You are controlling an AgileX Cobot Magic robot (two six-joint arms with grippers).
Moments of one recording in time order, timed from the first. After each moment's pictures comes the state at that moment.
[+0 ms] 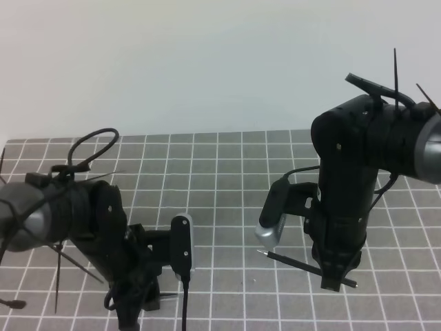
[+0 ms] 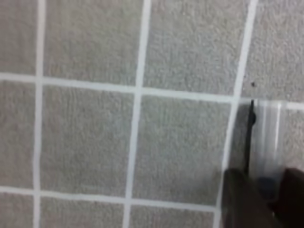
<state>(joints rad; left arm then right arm) -0.45 1.76 -0.94 -0.35 0.66 1.33 0.61 1.94 -1.42 0.03 1.19 -0.66</state>
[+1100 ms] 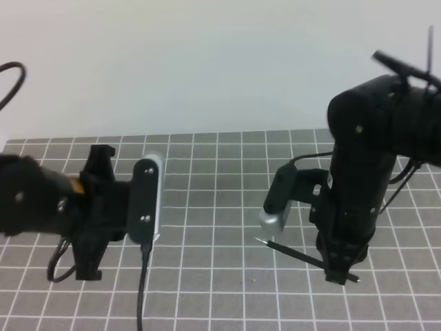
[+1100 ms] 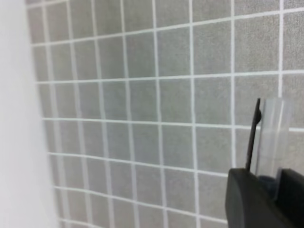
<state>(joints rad) -0.45 1.35 -0.89 -0.21 0.53 1.42 0.61 1.85 -1.42 0.08 1.31 -0.65</state>
